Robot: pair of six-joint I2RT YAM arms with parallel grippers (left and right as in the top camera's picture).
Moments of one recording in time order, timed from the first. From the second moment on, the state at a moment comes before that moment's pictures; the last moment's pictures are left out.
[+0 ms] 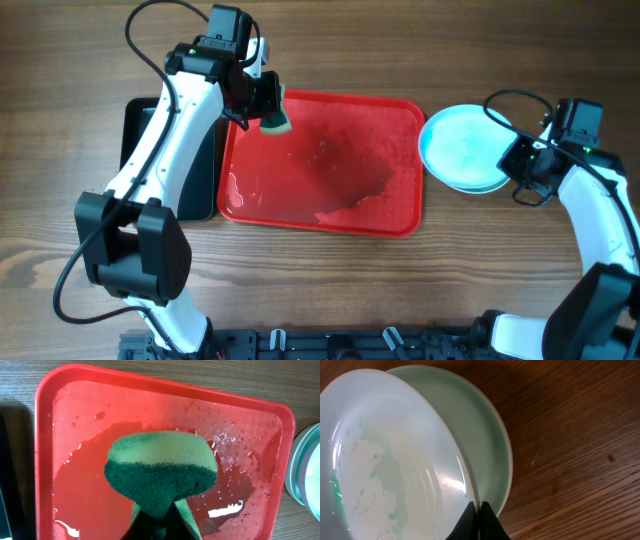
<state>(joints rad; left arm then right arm) -0.23 1.89 1.65 -0.98 0.23 -0.29 -0.30 1.52 0.95 -0.63 -0.08 0.36</state>
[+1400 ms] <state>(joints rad) 0.11 1.83 1.31 -0.80 -0.09 -0.02 0.07 1.65 1.09 -0.78 -0.29 0.23</state>
